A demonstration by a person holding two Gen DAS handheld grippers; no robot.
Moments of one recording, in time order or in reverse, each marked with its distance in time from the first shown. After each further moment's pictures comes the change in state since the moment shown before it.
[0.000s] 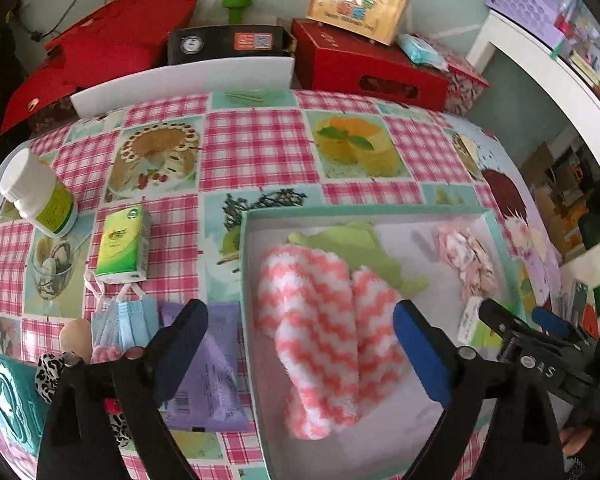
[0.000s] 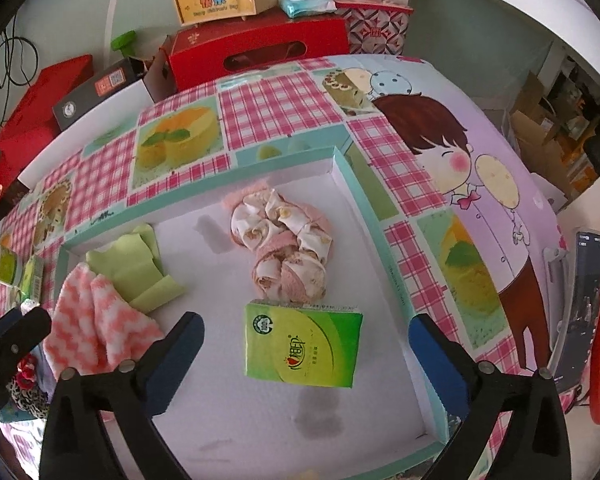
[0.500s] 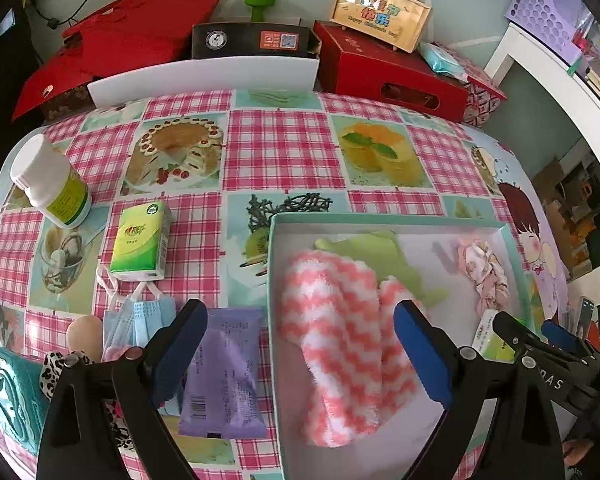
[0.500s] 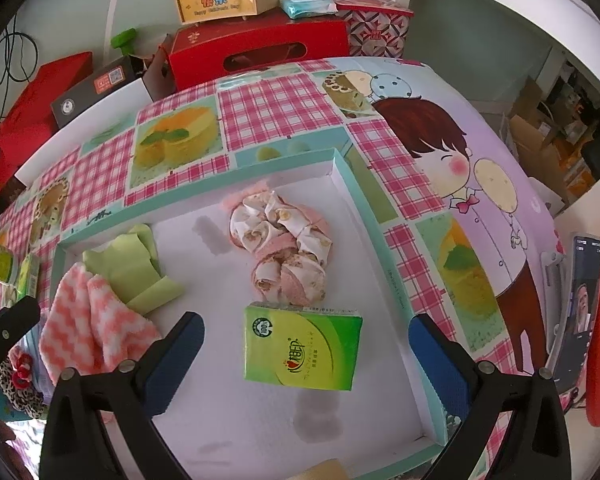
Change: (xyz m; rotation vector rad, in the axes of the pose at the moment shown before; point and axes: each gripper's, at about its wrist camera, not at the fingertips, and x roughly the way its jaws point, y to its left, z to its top) left arm 0.003 0.015 0.001 -0.045 0.001 0.025; right arm 0.001 0.003 -0.001 -0.016 -0.003 -0.014
